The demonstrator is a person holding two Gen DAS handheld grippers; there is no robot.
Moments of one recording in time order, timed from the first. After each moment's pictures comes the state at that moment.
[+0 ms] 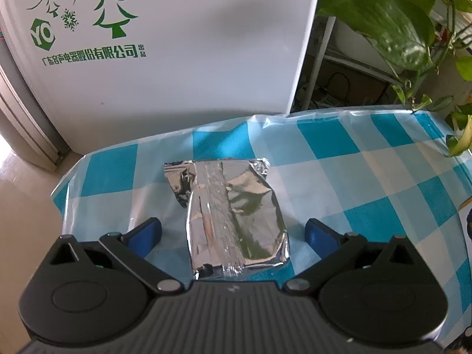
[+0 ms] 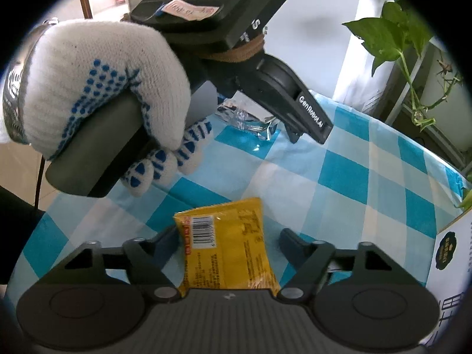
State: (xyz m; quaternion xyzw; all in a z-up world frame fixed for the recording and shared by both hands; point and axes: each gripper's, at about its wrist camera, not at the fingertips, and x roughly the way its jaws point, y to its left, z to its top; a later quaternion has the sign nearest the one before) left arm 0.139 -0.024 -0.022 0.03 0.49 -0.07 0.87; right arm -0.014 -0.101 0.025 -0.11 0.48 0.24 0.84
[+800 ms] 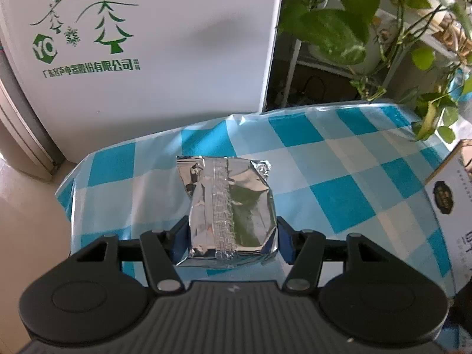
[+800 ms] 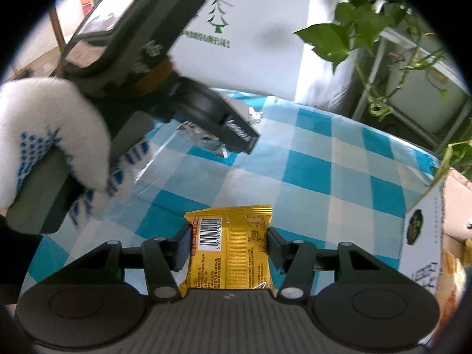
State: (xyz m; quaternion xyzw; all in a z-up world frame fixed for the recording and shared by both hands) left arm 0.097 -0.018 0.005 0.03 0.47 -0.11 0.88; right arm -0.025 -0.123 0.051 -0.07 0.47 0.19 0.86
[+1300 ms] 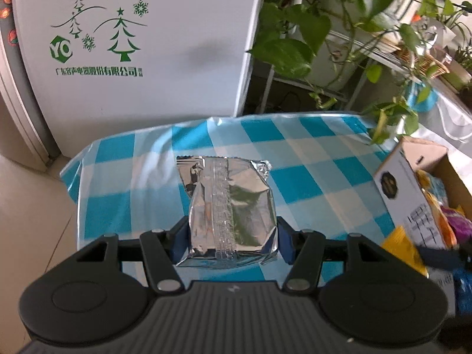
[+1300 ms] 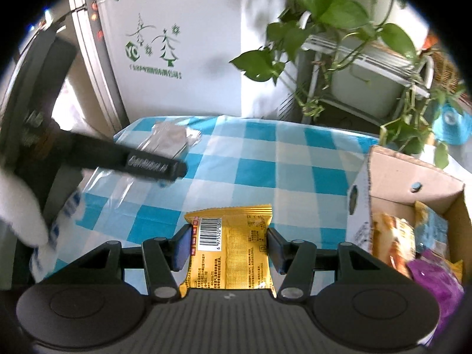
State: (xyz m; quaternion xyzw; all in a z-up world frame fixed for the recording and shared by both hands) left arm 0.028 -0.008 0.037 0.00 0.44 -0.14 0.89; right arm -0.059 -0.160 0.094 -0.02 0.44 0.10 0.89
